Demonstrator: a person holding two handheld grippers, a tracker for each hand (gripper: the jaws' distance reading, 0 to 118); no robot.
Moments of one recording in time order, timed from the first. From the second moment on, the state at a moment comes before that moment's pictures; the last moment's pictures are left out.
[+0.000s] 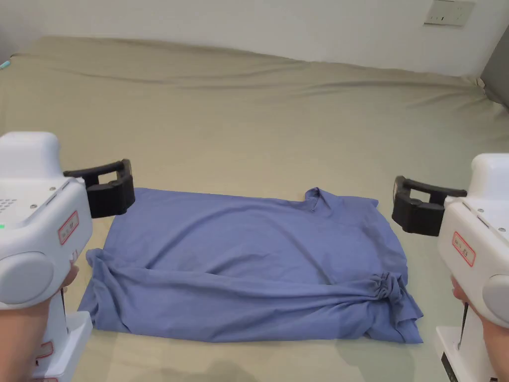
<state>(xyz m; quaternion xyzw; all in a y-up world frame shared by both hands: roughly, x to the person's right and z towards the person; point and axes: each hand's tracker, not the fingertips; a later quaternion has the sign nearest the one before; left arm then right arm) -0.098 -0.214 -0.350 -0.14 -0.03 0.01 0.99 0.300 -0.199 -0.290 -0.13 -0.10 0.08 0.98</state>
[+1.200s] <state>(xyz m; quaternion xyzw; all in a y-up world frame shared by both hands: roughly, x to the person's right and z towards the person) -0.127 -0.373 -0.369 -0.40 0.00 -0.06 0.92 0.256 -0.206 -0.243 -0.13 -0.08 0.12 0.98</state>
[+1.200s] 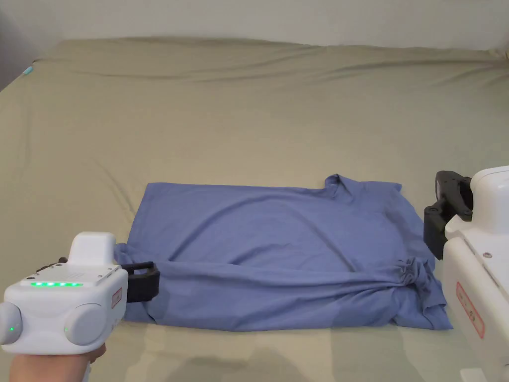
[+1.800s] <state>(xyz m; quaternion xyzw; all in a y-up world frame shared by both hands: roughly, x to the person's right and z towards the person) -0.133 -0.437 -0.397 -0.46 -0.01 -0.02 0.89 0.306 -0.243 -0.259 -0.22 -0.12 0.13 0.96</state>
